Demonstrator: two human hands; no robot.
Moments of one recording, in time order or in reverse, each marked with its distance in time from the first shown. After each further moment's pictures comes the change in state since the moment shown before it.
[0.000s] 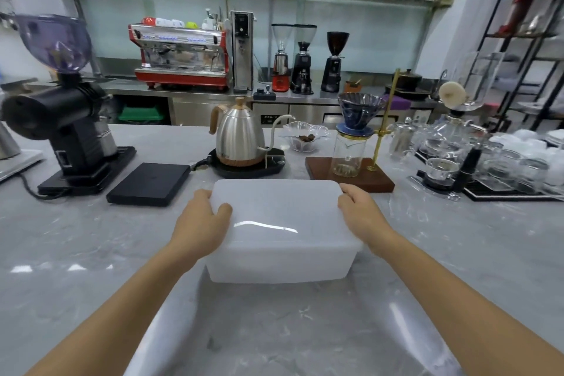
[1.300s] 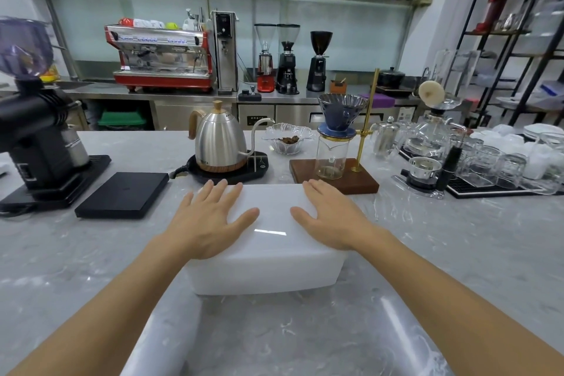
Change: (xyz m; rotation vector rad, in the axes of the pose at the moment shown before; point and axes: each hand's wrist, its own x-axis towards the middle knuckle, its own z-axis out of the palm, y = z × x) left_hand 0.027 0.019 0.014 0.738 -0.242 0.415; right_hand 0.022 0.000 0.004 -0.861 -0.178 -0.317
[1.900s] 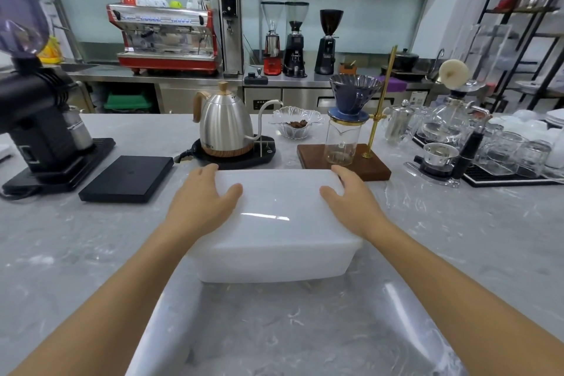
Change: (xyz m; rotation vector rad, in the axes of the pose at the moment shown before) left_hand 0.008 -0.006 0.001 -0.363 0.235 -0.245; right_hand 0.002 0.008 0.007 0.553 0.194 0.205
